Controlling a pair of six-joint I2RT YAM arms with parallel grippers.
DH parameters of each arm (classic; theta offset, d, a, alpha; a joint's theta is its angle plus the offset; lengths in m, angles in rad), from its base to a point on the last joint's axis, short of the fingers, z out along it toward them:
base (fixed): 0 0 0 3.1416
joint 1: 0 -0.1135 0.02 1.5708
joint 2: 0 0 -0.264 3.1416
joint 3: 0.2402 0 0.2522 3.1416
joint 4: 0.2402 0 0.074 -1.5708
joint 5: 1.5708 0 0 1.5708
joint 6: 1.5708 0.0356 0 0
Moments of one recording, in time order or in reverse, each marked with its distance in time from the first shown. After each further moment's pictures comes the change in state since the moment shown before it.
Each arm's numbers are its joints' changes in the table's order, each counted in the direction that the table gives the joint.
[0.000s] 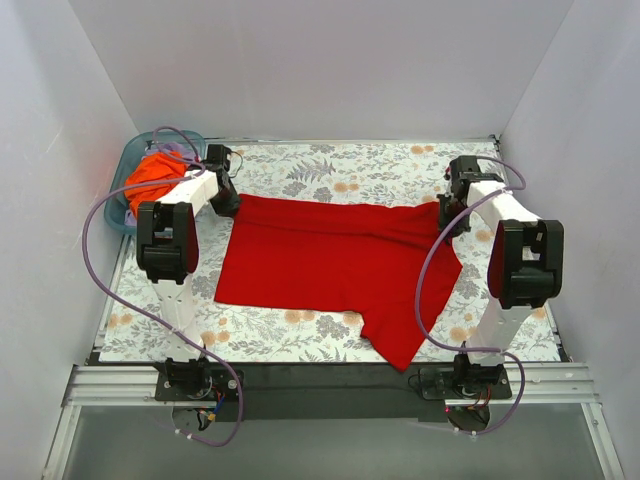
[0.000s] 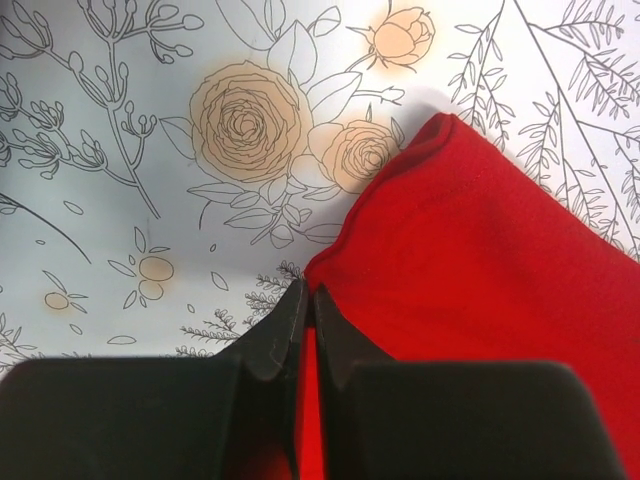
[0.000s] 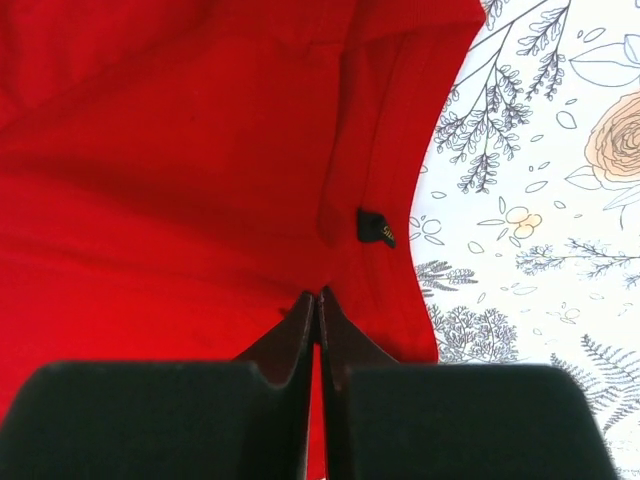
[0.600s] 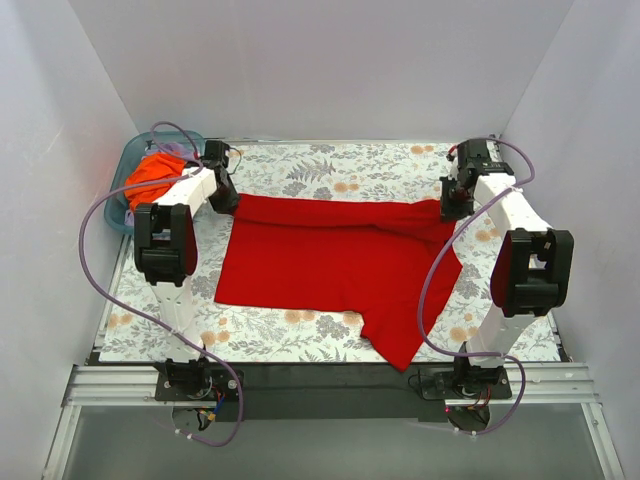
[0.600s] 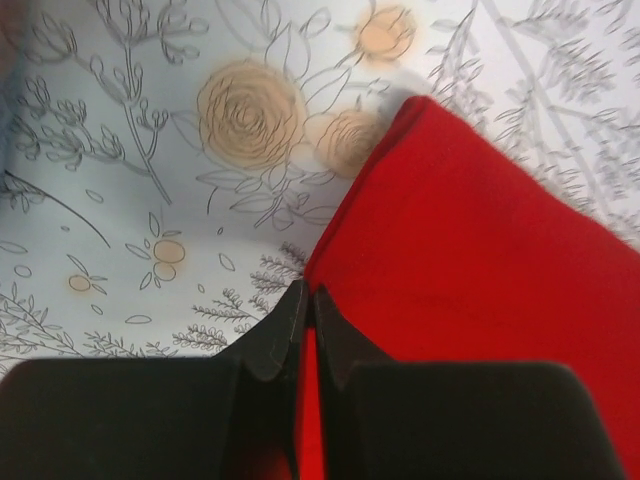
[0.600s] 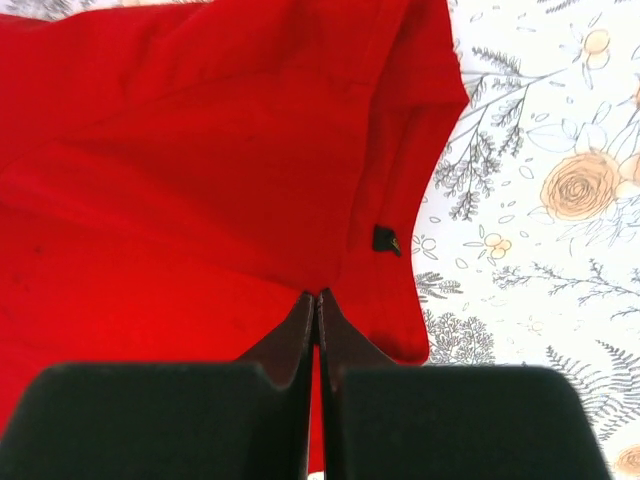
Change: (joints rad) left arm 0.000 -0.031 0.035 0.035 0.003 0.028; right arm -0.002 -0.060 0.100 0.022 -0.049 -0.050
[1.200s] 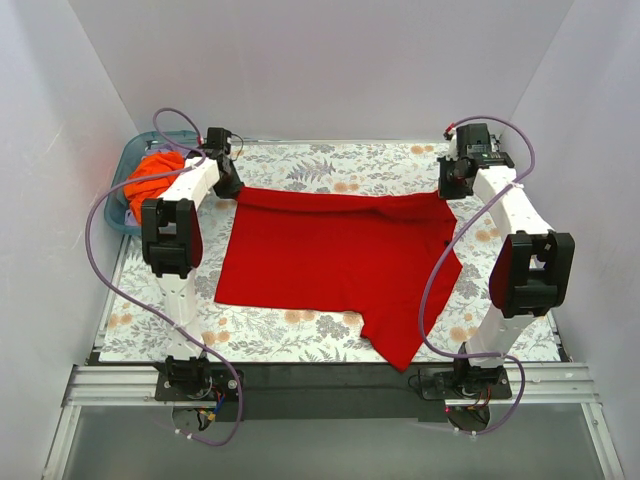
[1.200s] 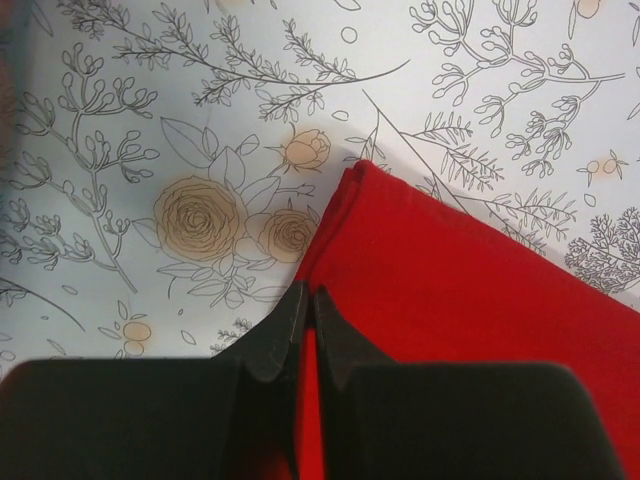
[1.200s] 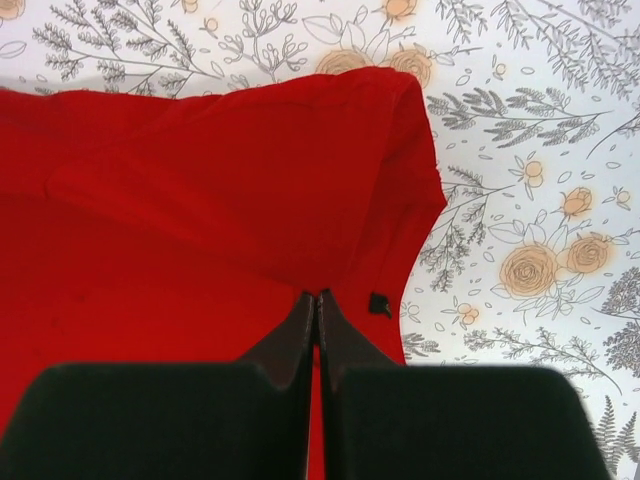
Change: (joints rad) left arm 0.005 0.115 0.175 -0.005 0.011 0.025; right arm -0.031 0.000 0.089 -0.084 0.035 -0.044
